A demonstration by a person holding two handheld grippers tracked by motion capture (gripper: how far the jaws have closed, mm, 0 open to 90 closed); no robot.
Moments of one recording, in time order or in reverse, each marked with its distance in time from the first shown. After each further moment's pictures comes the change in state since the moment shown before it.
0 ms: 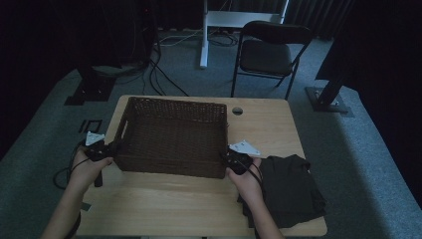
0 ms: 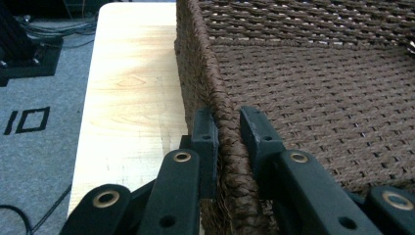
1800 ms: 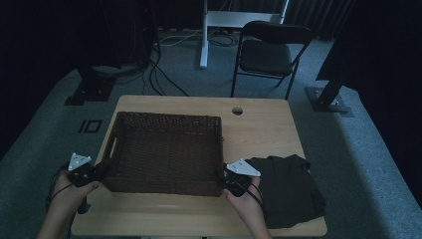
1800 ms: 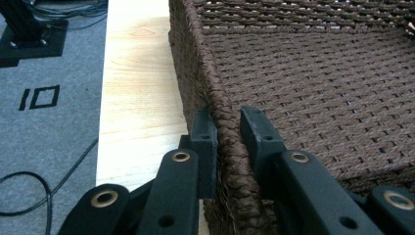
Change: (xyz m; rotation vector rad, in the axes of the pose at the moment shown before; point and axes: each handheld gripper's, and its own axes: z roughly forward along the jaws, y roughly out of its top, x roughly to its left) left arm -0.002 -0.041 -0.063 0.048 0.011 0.007; right arm 0.033 -0.027 -0.043 0.010 0.080 0.006
